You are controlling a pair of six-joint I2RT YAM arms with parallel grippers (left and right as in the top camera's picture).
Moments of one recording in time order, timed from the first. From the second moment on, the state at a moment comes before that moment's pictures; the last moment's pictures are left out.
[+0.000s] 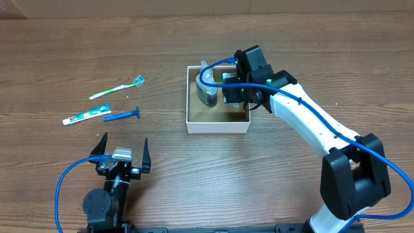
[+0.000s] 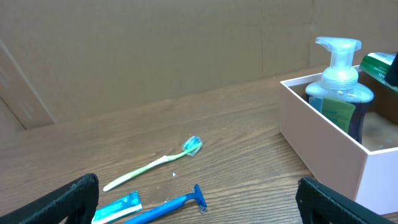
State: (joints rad) left arm 0.10 0.02 0.01 -0.06 0.18 0.19; right arm 0.44 1.83 1.37 -0.57 -0.10 0.30
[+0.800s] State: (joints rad) left arm 0.10 0.02 0.01 -0.06 0.18 0.19; right arm 0.44 1.92 1.48 -0.63 -0.01 0.30
